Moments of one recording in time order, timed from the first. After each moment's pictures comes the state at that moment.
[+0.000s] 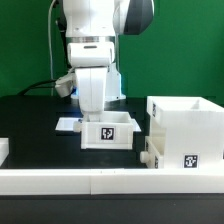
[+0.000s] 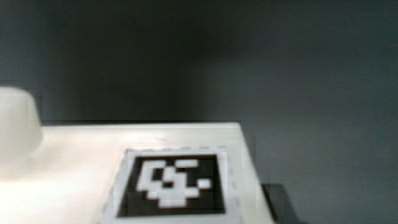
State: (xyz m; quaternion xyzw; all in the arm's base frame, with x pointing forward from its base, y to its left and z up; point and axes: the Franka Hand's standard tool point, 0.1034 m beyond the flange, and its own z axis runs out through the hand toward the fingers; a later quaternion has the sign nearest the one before) arm 0.509 -0.040 0.050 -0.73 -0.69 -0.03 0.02
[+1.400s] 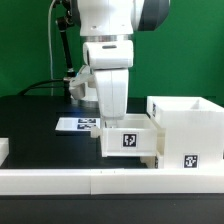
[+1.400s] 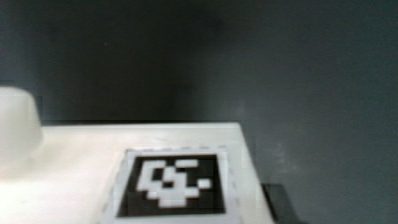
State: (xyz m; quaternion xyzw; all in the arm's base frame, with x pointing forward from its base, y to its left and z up) arm 0.538 -0.016 0.053 -0.71 -0.70 -0.02 0.03
